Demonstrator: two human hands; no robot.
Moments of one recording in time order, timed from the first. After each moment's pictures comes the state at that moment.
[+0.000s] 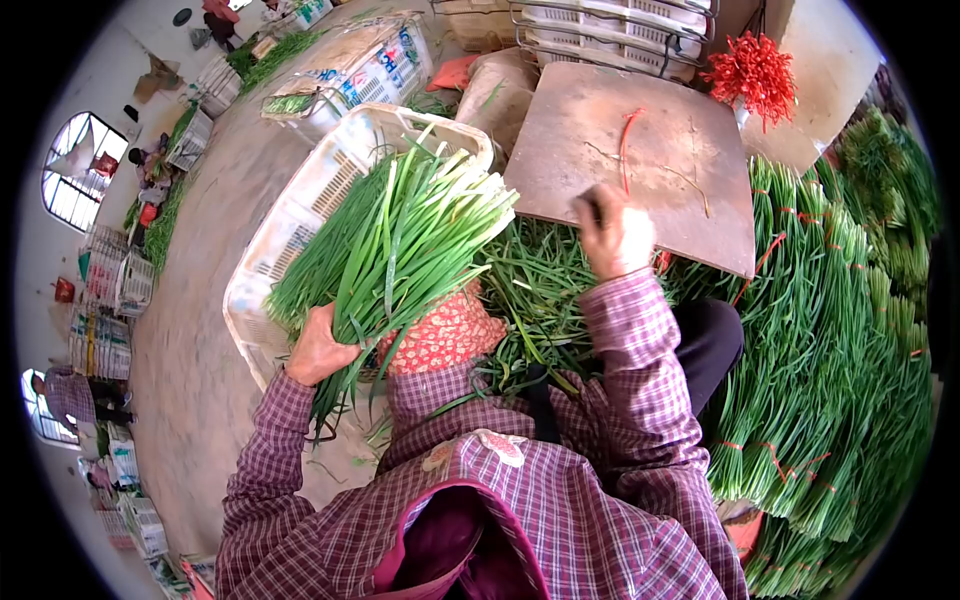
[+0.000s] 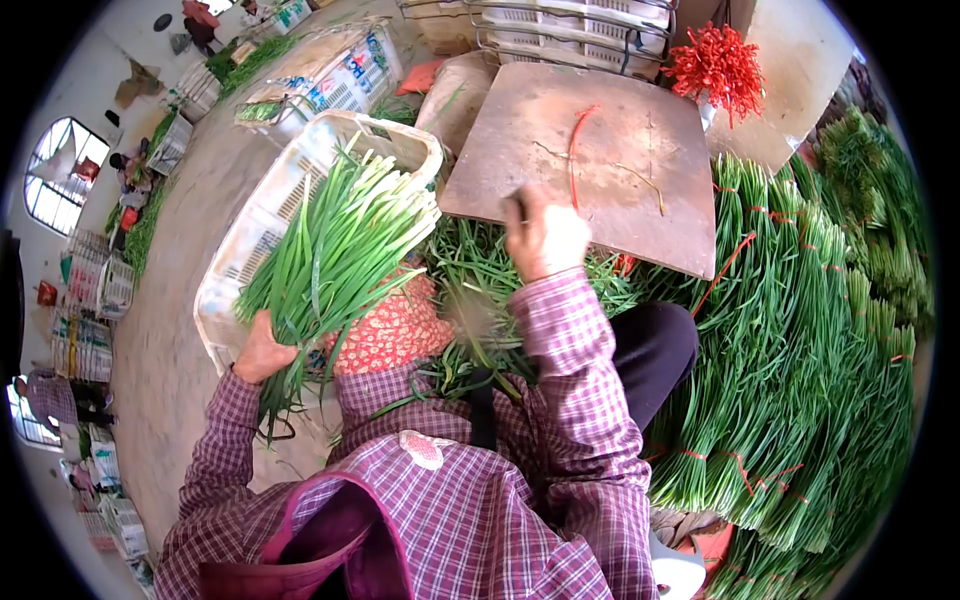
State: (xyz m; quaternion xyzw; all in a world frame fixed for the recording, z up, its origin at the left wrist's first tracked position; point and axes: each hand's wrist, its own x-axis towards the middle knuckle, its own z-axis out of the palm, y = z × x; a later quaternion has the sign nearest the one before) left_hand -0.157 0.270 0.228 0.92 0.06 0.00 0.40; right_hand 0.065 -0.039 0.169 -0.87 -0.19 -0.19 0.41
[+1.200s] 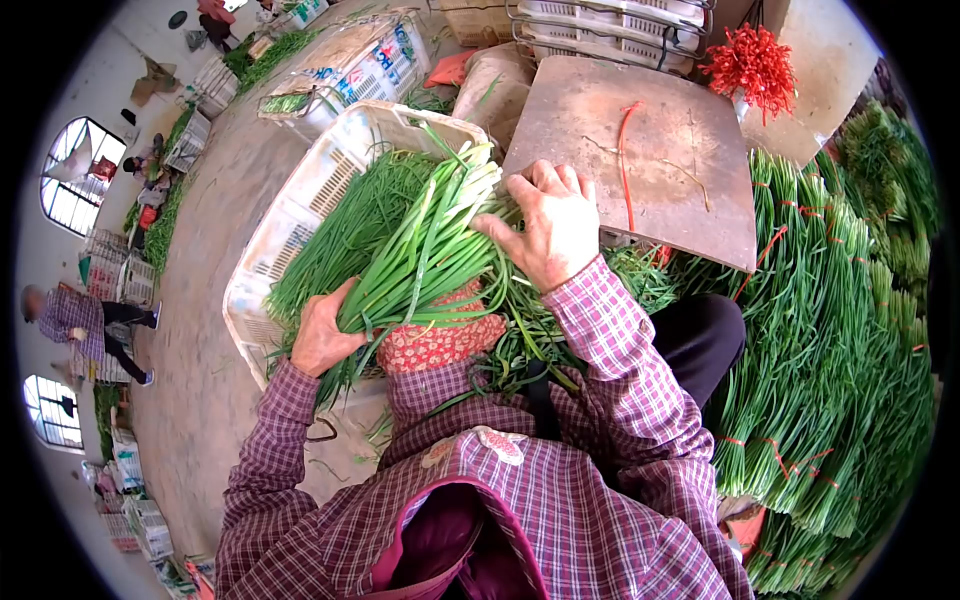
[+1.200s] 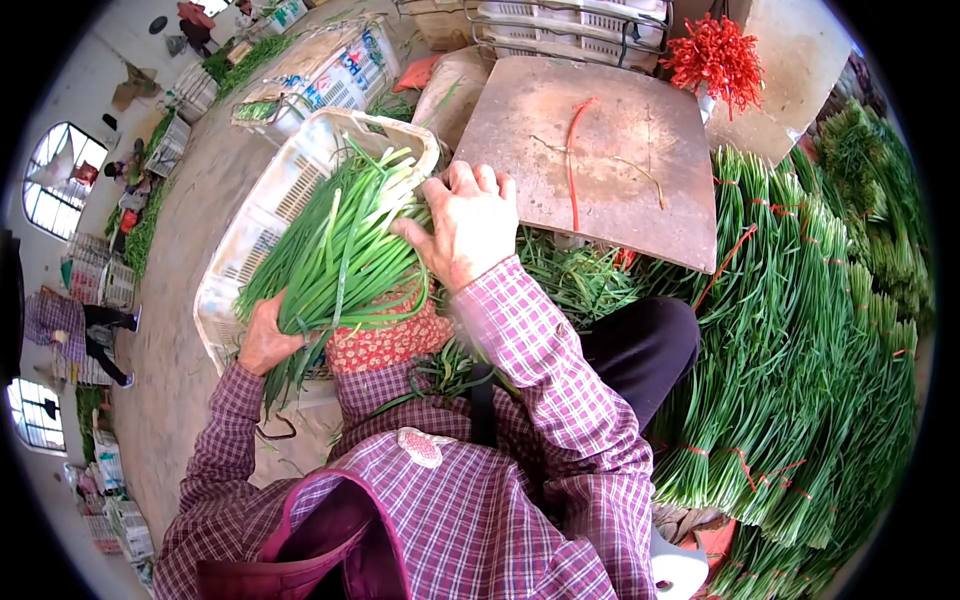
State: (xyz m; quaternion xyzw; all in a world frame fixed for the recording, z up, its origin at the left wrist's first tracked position) left_hand -0.139 0.264 0.230 0.97 0.01 0.05 0.25; right_hand 0.031 0.005 0.220 -0.85 -0.32 -0.22 0.34
